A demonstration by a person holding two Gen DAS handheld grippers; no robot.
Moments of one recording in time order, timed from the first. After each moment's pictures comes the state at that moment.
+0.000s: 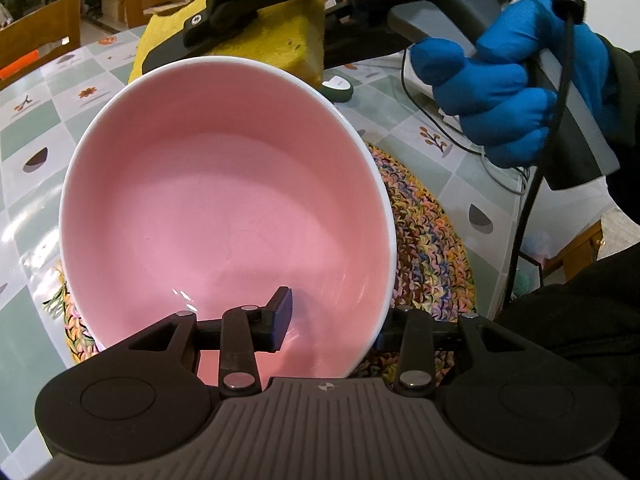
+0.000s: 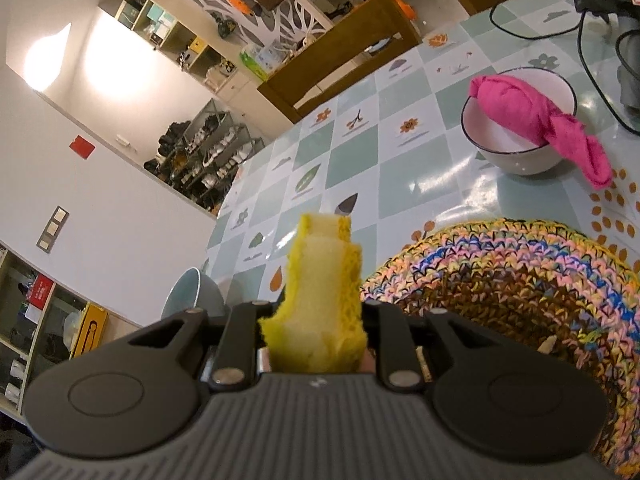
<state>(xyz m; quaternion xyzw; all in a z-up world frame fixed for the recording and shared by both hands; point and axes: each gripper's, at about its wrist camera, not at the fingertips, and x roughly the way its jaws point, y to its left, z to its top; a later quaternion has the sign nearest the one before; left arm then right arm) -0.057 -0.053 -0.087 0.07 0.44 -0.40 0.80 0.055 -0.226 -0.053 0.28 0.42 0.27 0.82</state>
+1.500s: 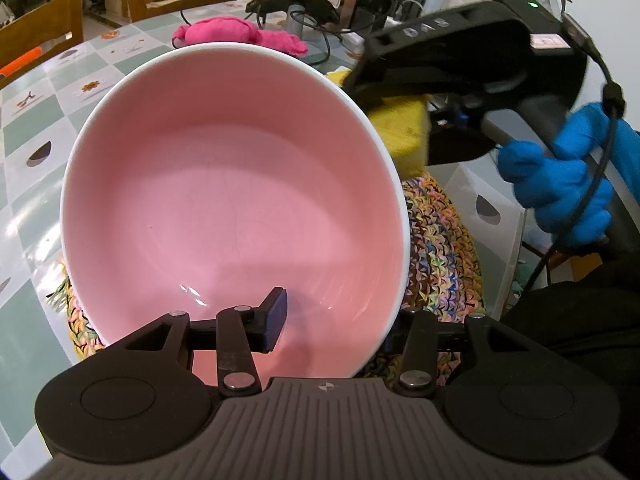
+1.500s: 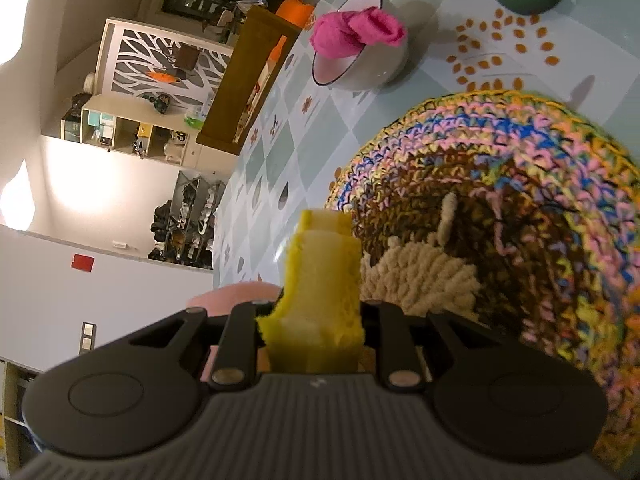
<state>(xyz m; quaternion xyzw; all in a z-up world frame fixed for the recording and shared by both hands) -0.057 -0.056 -0.089 0.08 0.45 -0.39 0.80 -0.020 -0.295 -0.109 0.47 0.43 0.18 0.75</state>
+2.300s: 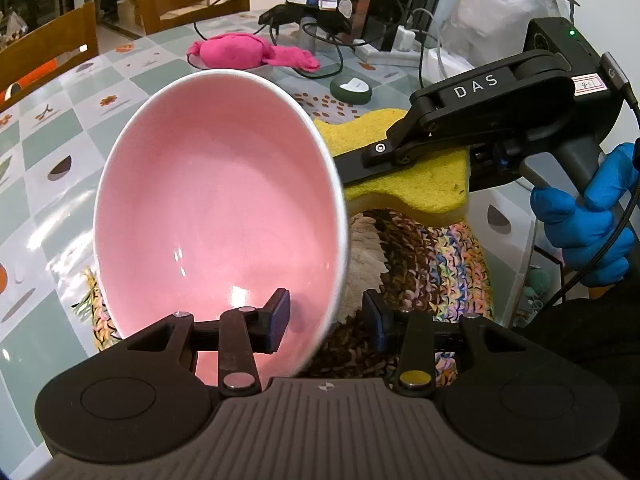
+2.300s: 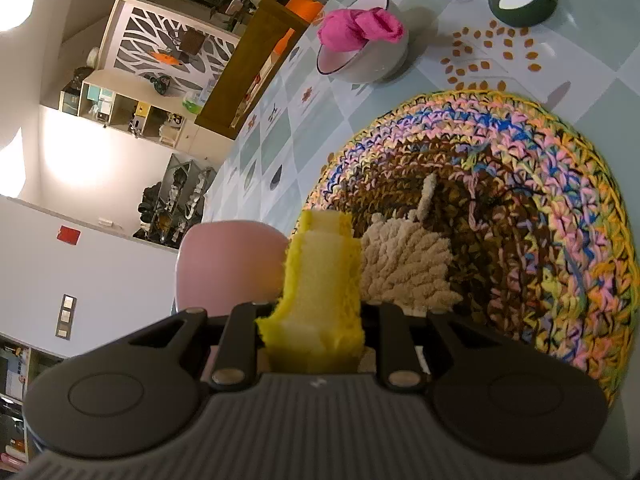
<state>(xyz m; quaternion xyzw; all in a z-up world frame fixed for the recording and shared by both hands) -0.056 -0.056 -0.075 0.09 0.43 -0.36 0.82 -0.040 -0.287 -0.106 0.42 0.43 0.18 0.77</state>
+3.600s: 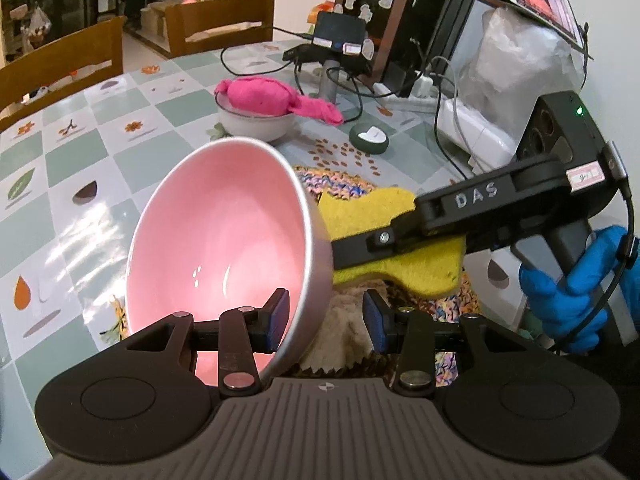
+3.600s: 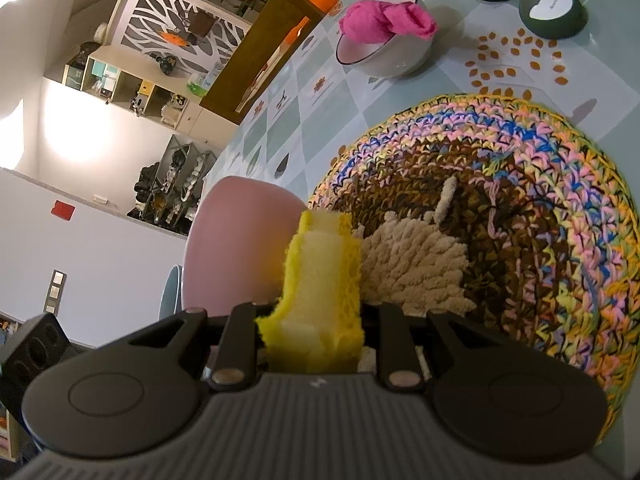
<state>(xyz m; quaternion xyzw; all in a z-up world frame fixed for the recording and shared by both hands) -0.039 -0.047 -0.043 0.05 0.41 -0.35 0.84 -0.032 -0.273 -0.102 0.39 0.44 0.20 0.79</state>
